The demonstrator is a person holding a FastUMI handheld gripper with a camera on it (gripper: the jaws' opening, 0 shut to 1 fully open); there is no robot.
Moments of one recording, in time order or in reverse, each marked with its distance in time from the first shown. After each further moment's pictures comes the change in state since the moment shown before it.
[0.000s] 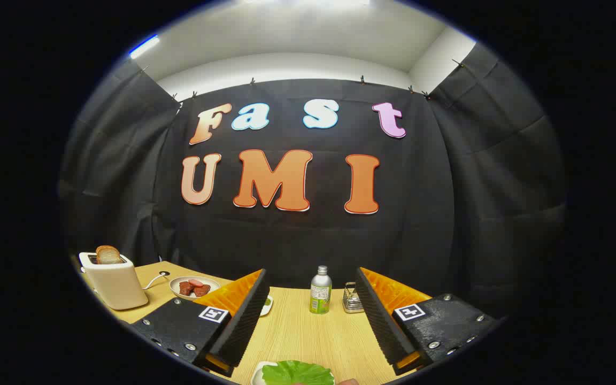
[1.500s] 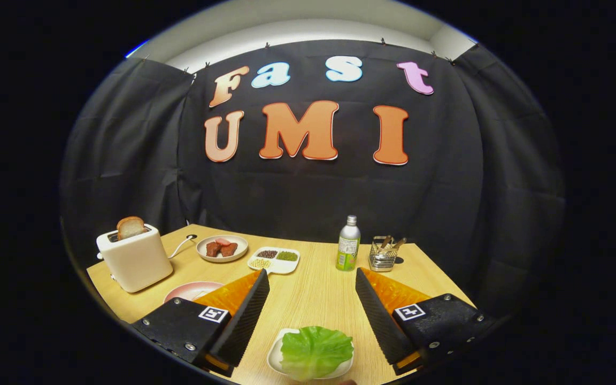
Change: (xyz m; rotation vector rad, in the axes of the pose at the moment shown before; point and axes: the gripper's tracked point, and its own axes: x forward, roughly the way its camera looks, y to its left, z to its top) arm -0.021 0.036 -0.074 -0.011 0.328 0.163
